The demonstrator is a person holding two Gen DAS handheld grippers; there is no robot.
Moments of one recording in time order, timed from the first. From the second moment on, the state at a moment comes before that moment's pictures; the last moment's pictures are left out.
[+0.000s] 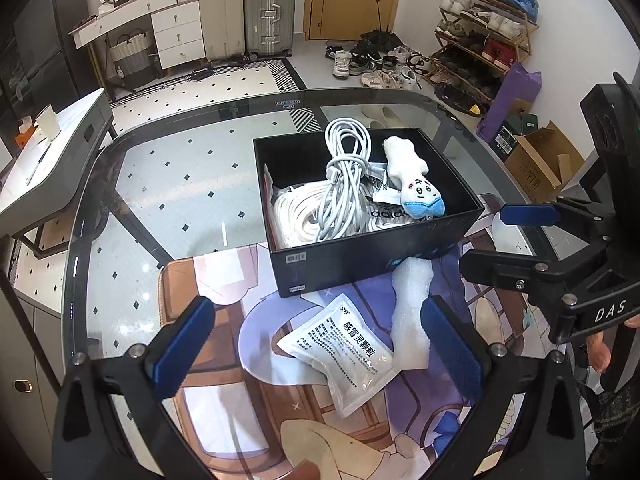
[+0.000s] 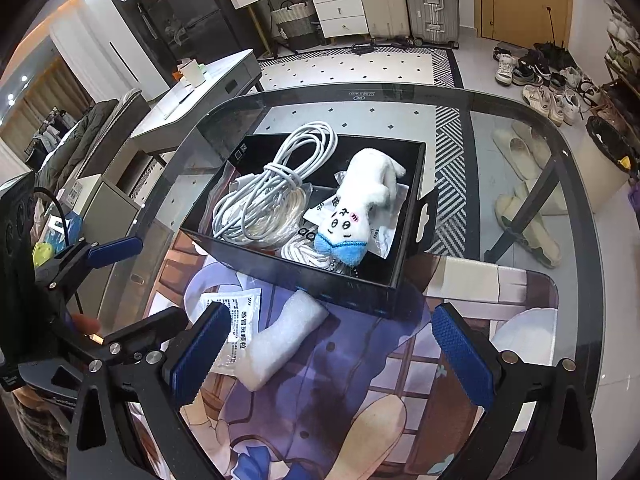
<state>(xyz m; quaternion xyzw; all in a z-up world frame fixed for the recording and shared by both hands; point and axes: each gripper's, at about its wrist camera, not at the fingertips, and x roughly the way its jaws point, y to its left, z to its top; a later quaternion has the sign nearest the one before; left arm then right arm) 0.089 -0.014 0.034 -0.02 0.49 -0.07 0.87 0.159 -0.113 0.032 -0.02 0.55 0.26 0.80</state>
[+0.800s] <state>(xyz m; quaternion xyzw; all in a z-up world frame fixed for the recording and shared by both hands) 0.074 -0.008 -0.004 -0.02 0.51 -0.06 0.86 0.146 -0.090 0.001 0.00 0.58 0.26 0.77</state>
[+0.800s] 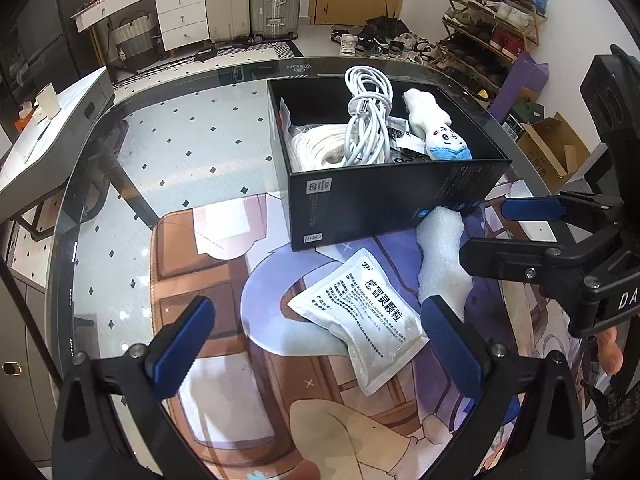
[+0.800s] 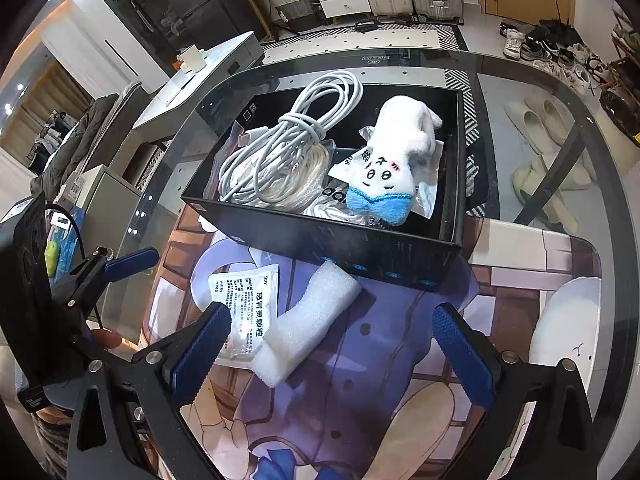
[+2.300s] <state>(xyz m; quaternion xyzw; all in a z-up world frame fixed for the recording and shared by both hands) 0.075 -0.001 -0.028 -0.03 0.52 -0.06 0.85 0.132 -0.052 -0.038 -0.05 0.61 0.26 0.75</state>
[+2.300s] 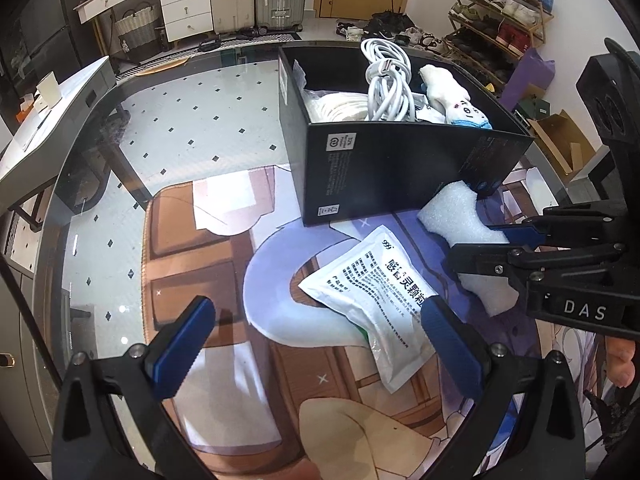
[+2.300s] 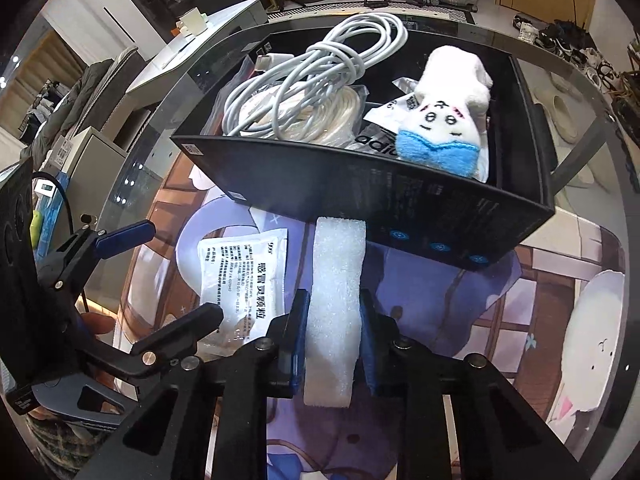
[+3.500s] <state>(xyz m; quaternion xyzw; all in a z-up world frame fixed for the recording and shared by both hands) 0.092 -0.054 -0.044 -0.02 0.57 0.01 0.82 0.129 -0.101 -0.042 -0.09 0.59 0.25 0.76</state>
